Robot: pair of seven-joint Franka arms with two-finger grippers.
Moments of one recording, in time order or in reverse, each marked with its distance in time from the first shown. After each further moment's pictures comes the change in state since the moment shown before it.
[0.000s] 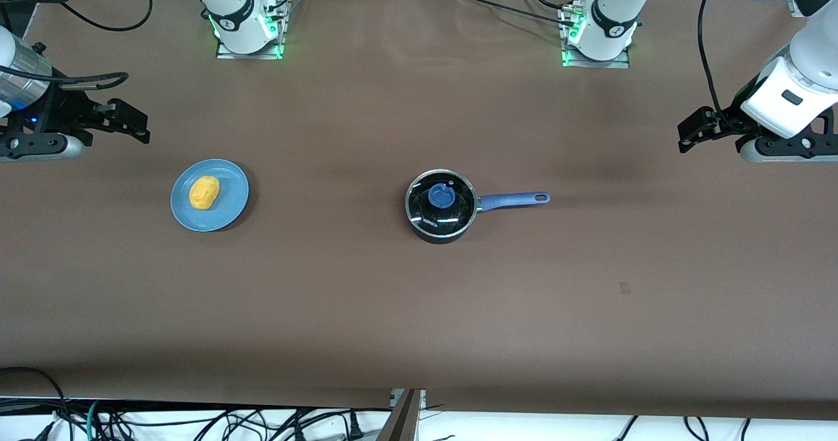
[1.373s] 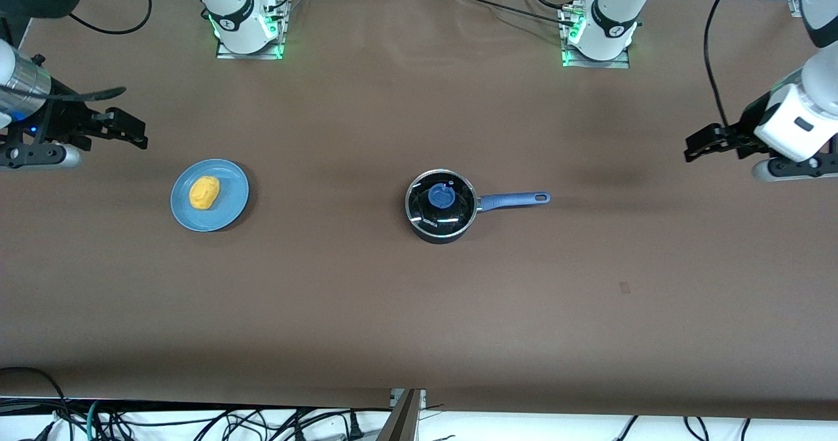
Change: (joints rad) left arm 0.069 0.055 -0.026 -0.022 -0.085 -0.002 -0.055; right arm -0.020 0.042 -0.008 0.000 -0.030 0.005 0.000
